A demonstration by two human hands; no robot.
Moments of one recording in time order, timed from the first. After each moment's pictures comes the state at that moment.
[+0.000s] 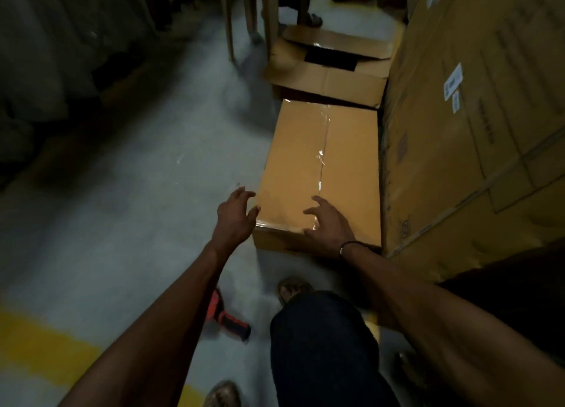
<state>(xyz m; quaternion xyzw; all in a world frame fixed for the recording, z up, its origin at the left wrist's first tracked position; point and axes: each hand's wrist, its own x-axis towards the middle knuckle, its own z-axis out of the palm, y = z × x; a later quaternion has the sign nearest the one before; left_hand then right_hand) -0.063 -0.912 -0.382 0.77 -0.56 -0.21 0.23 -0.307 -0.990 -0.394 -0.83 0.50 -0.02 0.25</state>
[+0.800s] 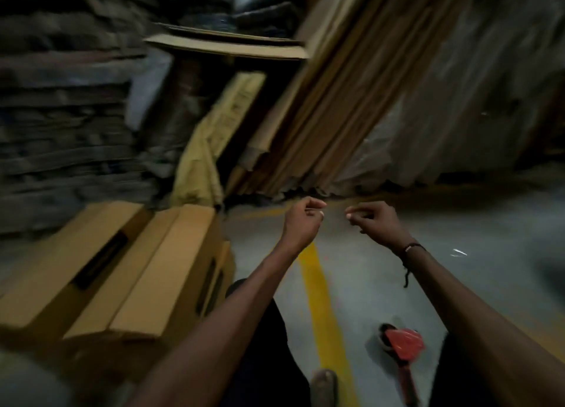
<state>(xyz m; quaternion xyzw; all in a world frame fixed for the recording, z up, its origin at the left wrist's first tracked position) -0.021 -0.423 -0.056 0.83 -0.10 0.04 0.55 -0.057 -0.621 -0.050 -0.88 0.01 -0.09 0.46</state>
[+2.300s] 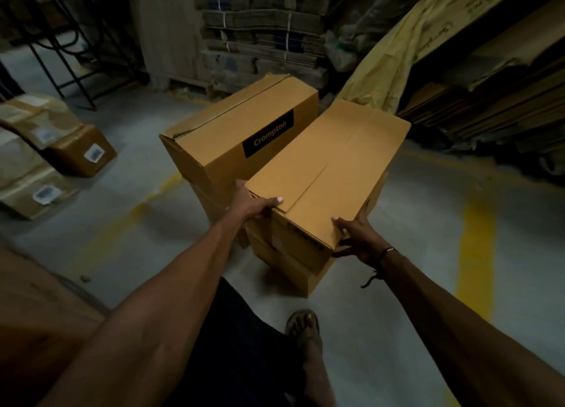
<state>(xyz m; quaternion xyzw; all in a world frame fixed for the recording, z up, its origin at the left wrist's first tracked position) -0.072 0.101 -0.265 0.71 0.38 0.04 0.59 0.015 -0.170 -0.312 -0.66 0.04 0.39 0.64</state>
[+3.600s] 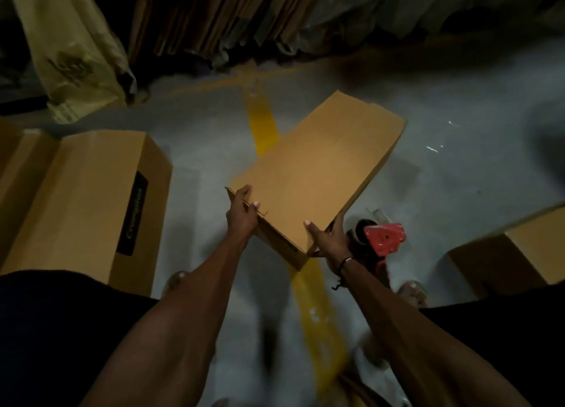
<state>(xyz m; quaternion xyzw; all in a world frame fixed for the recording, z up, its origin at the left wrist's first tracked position) 0.050 -0.389 -0.446 0.85 0.11 -0.10 0.50 -0.038 -0.591 -0.491 -0.67 0.35 0.11 0.65</state>
